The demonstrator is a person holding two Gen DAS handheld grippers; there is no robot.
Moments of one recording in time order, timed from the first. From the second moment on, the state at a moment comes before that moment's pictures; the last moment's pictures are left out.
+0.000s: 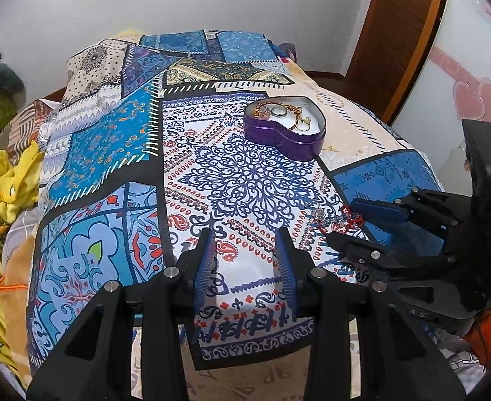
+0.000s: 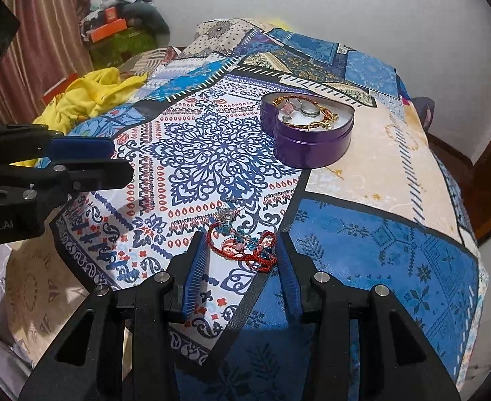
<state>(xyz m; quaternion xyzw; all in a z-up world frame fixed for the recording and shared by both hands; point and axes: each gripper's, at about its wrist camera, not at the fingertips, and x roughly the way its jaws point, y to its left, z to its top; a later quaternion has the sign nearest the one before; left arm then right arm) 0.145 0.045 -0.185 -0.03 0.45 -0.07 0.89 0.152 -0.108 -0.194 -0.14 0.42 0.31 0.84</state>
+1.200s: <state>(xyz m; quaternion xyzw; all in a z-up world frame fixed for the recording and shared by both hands) 0.188 -0.012 -0.214 0.00 0.48 -0.13 0.87 0.165 -0.145 -0.168 -0.08 0.38 0.28 0.88</state>
